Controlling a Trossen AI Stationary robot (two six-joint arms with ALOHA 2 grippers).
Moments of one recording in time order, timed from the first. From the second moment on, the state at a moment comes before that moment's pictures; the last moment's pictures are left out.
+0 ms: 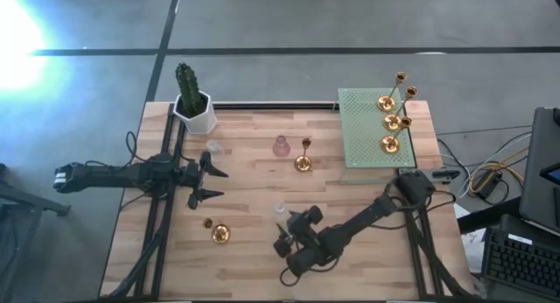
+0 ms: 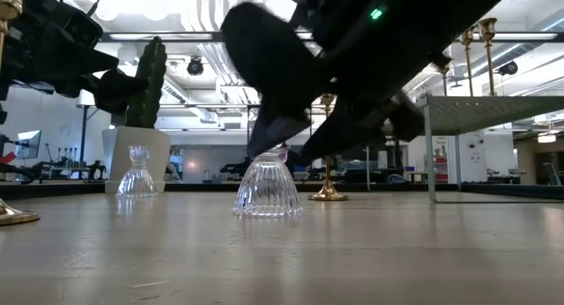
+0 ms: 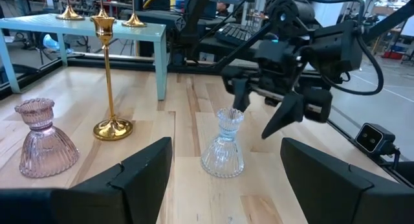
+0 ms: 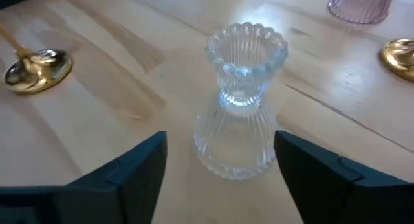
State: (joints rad) left arm 0.06 0.29 0.03 0.12 0.20 -0.09; right arm 0.53 2.19 1.48 -0.46 0.94 1.22
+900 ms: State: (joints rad) left arm 0.06 0.29 0.03 0.12 0.20 -0.09; right arm 0.45 2.26 1.48 -0.28 0.97 1.07
